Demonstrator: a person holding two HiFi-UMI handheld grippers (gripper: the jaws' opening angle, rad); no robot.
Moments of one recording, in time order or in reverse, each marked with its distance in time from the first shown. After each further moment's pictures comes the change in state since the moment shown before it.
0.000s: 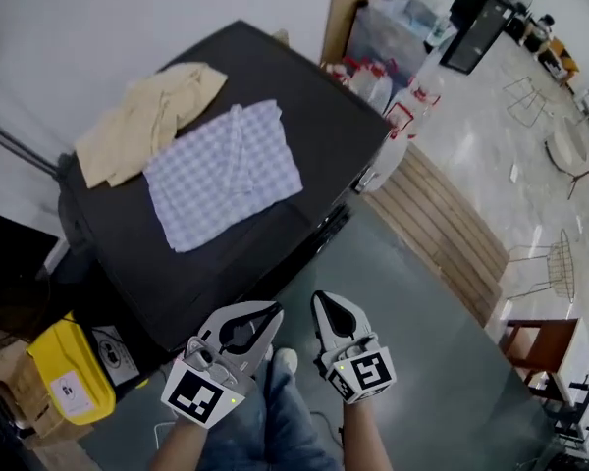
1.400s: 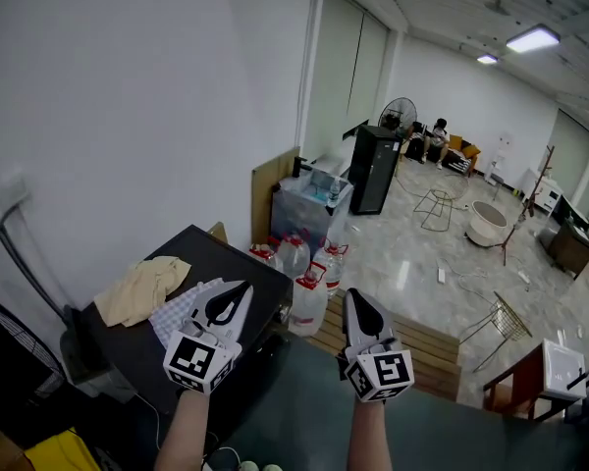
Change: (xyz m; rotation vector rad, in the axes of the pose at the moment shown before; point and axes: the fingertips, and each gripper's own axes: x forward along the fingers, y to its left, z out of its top) left arm 0.023 -0.017 0.300 0.329 -0.312 0.009; right arm -0.174 -0.003 0.380 -0.365 -0.534 -0.363
